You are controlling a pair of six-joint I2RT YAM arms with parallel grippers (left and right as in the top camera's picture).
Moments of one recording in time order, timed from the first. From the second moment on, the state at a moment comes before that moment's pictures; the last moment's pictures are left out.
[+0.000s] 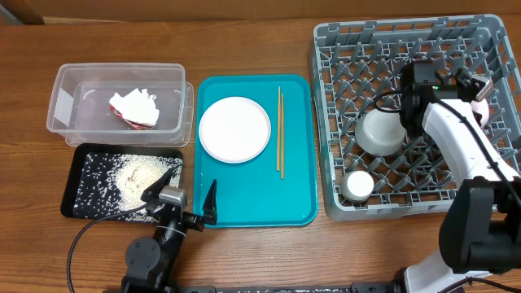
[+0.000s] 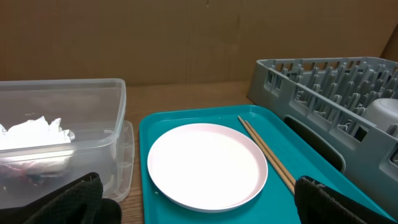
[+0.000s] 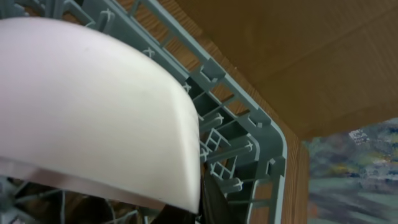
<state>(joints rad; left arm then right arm) -0.19 0.02 0.01 -0.07 0.09 -0.08 -0.01 1.78 1.31 -0.98 1.08 0.67</state>
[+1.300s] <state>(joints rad) -0.19 0.02 0.01 -0.07 0.09 -0.08 0.47 1.60 1.57 -0.99 -0.17 0.59</state>
